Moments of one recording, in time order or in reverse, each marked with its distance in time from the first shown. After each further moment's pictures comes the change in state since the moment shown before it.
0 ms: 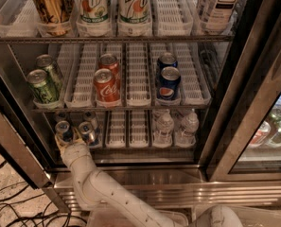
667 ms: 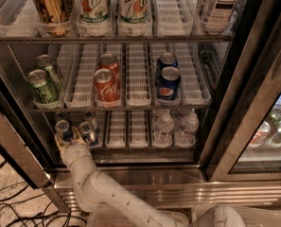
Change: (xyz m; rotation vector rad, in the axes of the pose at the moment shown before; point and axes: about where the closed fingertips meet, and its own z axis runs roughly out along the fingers) arm -0.012 -0.002 -0.008 0.009 -0.008 -0.022
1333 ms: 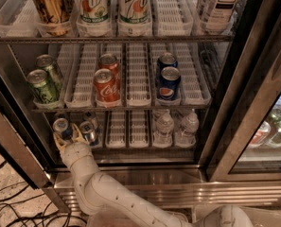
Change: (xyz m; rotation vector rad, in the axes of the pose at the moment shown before) arm -0.036 -0.003 -0.020 0.001 -0.050 -0.064
